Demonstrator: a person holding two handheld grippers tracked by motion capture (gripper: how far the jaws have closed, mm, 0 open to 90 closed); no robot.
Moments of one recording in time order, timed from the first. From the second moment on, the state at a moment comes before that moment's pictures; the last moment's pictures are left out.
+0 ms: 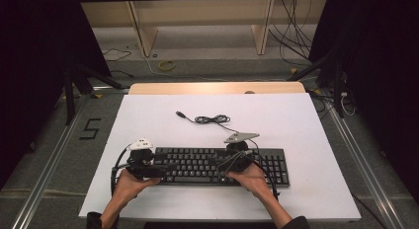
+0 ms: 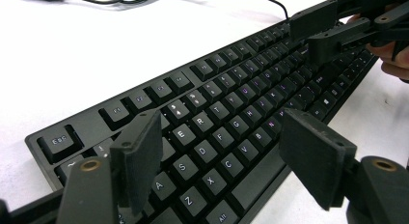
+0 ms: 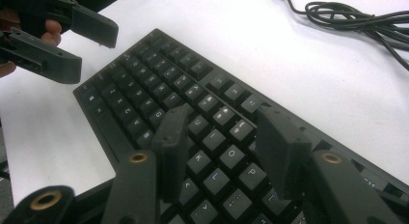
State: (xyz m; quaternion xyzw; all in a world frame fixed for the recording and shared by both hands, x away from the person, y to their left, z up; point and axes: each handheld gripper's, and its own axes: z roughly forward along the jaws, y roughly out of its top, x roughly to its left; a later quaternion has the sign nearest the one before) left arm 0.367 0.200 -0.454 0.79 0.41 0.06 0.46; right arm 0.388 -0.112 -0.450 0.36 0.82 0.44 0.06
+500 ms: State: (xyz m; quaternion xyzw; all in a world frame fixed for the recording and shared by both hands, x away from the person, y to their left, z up) left arm 0.370 0.203 -0.456 0.79 0.41 0.06 0.46; right arm 0.379 -0.112 -0.445 0.36 0.82 0.45 0.06
